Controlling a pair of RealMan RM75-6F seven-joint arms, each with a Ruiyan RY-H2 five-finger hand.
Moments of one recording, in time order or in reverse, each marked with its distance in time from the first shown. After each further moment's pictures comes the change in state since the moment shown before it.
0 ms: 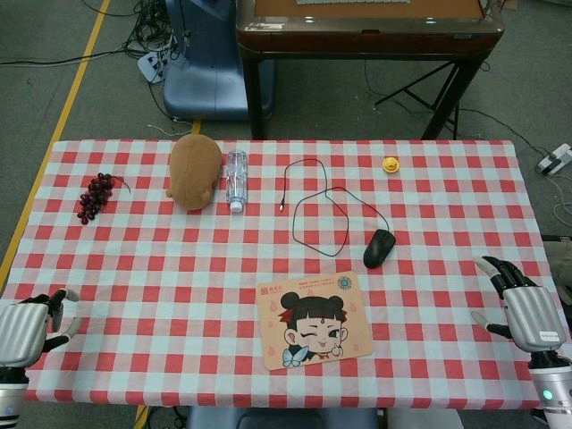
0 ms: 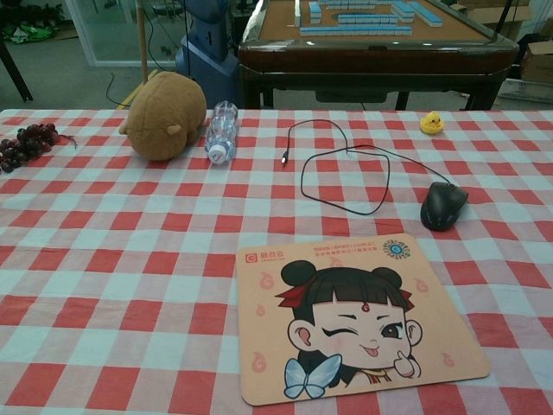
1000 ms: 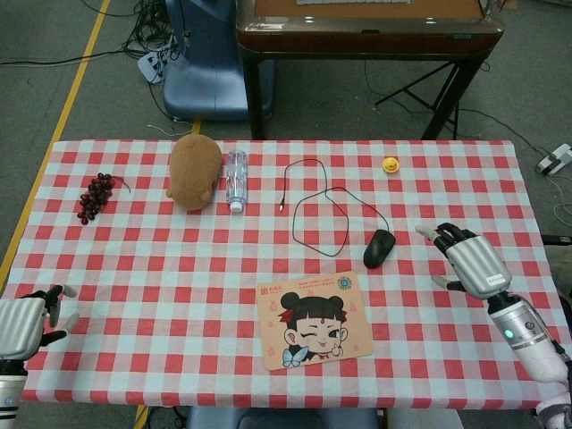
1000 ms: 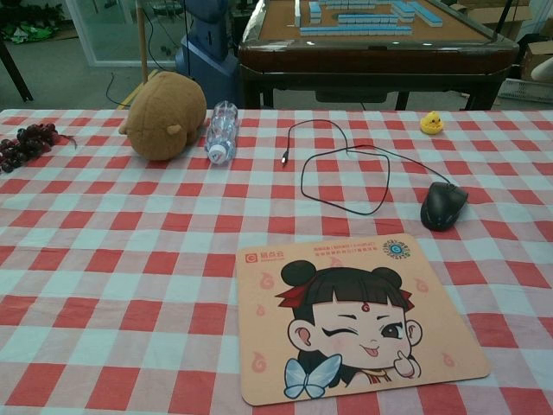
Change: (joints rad) left arm -0.023 -0.008 -0.021 0.035 -0.065 -0.060 -0.042; right arm 0.299 -0.010 0.072 0.140 -0.098 -0.247 0.074
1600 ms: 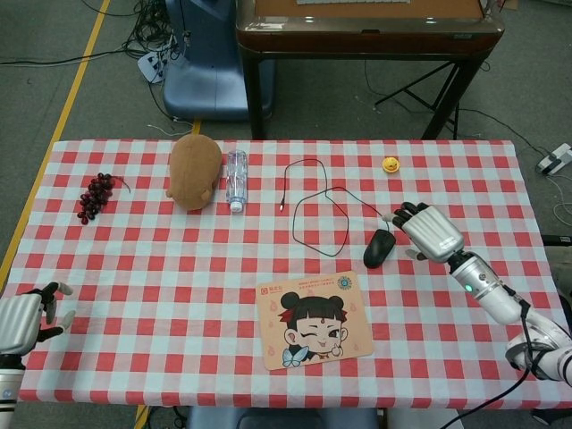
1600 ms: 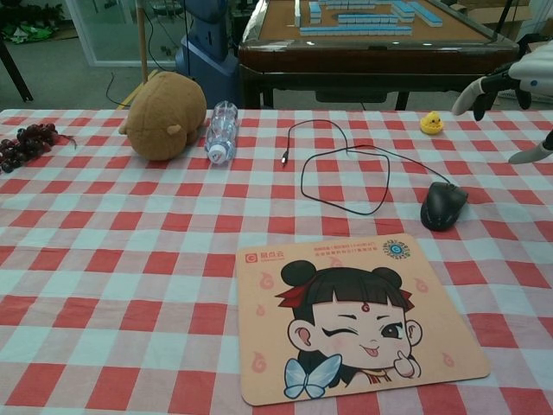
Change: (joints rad) left arm -0.016 -0.006 -0.013 0.033 -0.053 -0.052 -0.025; right arm 0.244 -0.157 -0.022 0.334 -0.080 -0.183 0.021
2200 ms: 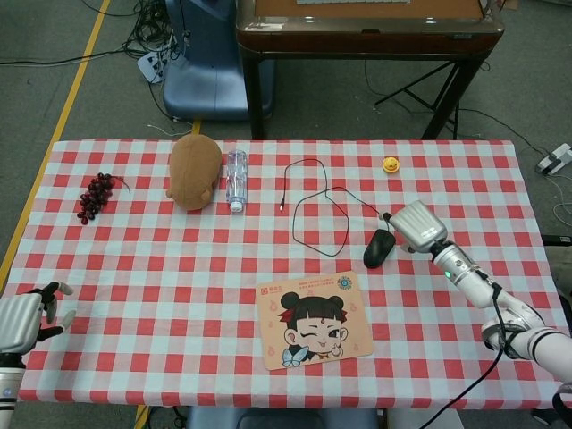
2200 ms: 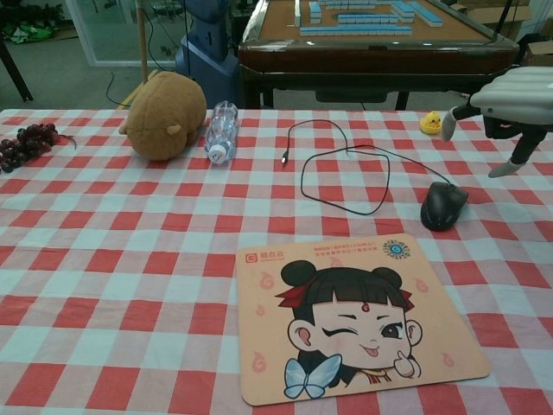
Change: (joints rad) left arm -0.006 -0.001 0.001 0.010 -0.008 -0.015 -0.015; right arm 0.101 -0.094 -0.021 0.101 0.106 -0.190 -0.068
